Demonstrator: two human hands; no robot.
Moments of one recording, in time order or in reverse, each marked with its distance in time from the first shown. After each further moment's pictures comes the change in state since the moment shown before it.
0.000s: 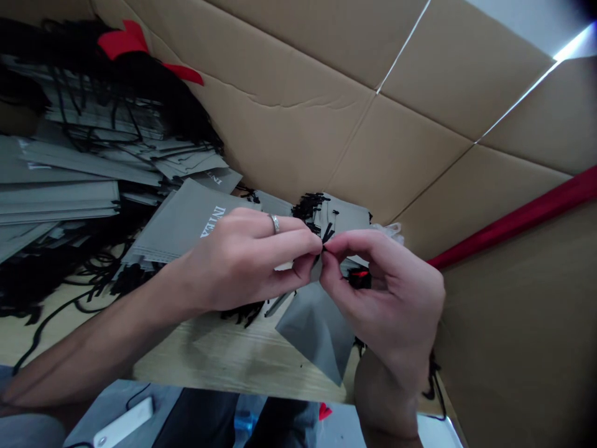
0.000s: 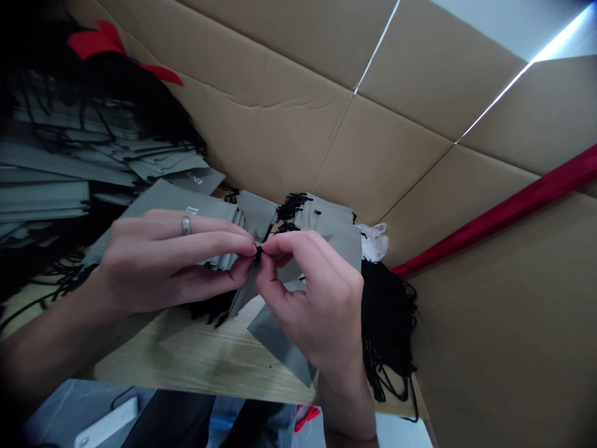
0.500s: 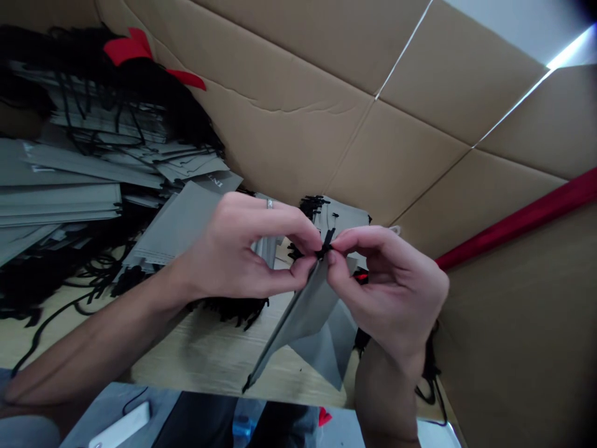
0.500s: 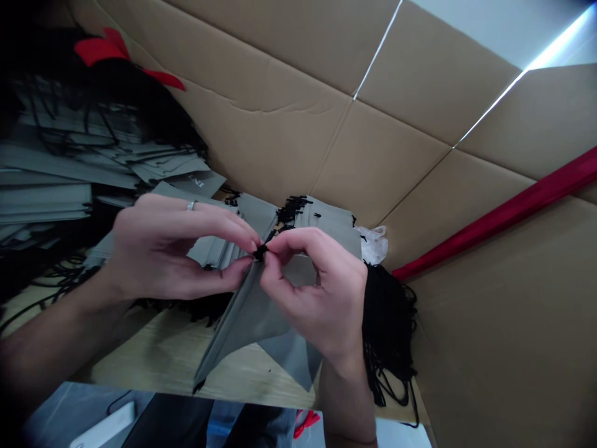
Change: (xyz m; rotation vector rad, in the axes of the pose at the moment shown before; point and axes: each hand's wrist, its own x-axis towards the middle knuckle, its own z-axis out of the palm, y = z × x) left_hand 0.007 -0.008 0.006 -0.388 0.026 -0.149; right_hand 0.003 0.011 0.005 0.154 0.077 -0.011
